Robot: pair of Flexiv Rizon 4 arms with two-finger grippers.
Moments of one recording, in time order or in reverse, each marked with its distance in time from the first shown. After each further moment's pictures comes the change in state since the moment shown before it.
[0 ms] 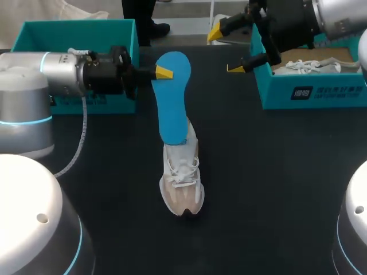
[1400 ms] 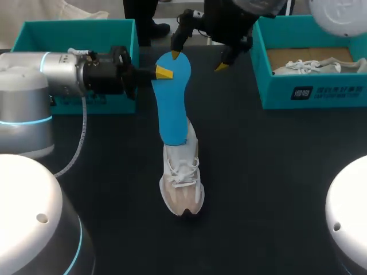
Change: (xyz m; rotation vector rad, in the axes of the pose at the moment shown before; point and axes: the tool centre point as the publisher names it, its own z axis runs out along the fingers) left arm 0.000 0.000 0.000 0.000 0.000 0.000; right arm 0.026 -0.029 0.038 -0.105 -0.642 -0.163
